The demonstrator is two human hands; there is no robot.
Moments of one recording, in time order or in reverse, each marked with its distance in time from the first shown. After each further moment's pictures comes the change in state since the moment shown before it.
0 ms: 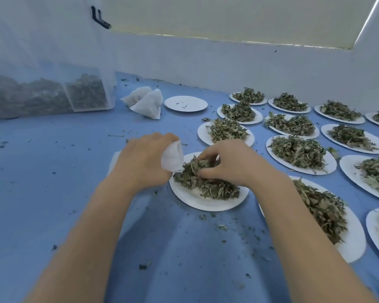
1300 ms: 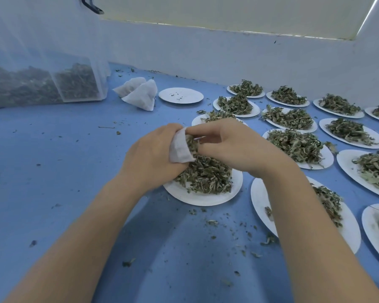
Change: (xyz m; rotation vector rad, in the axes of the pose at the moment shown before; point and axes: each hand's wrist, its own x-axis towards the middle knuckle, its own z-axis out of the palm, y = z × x) left_hand -0.008 0.044 0.003 -0.295 0.063 -0.079; right_hand -0.010 -0.005 -0.019 0.443 -0.044 -0.100
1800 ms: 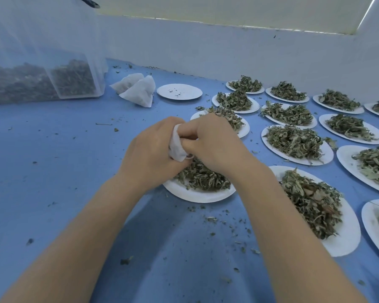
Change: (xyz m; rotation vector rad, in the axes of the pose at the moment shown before) left_hand -0.003 0.005 0.003 -0.065 0.114 0.087; right_hand 0.011 -0.012 0.025 -0.185 0.155 -0.094
